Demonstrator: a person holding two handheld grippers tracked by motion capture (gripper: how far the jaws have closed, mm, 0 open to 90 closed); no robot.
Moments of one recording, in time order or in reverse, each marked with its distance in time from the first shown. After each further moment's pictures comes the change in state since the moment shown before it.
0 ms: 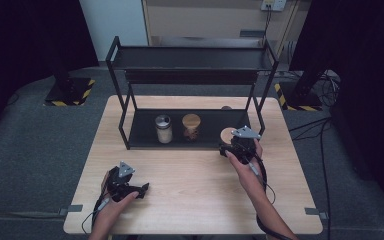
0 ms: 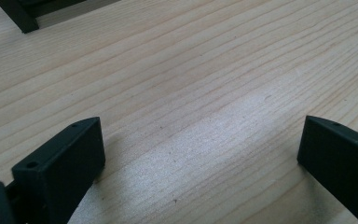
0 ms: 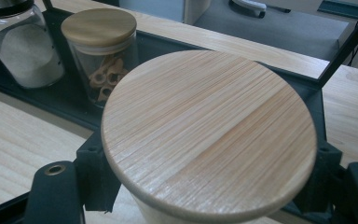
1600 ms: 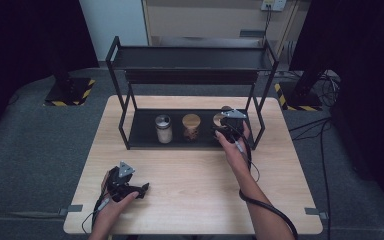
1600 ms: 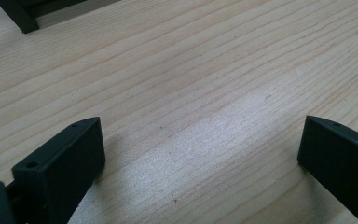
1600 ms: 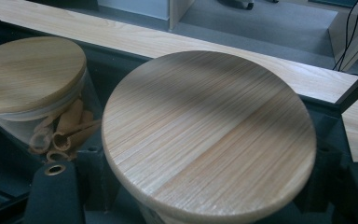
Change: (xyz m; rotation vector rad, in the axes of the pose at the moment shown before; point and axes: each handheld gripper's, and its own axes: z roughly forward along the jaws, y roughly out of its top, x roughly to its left) left arm 0.000 0.000 0.000 0.000 0.001 0.000; right arm 0.001 0.034 0.077 0.031 -0.055 0.044
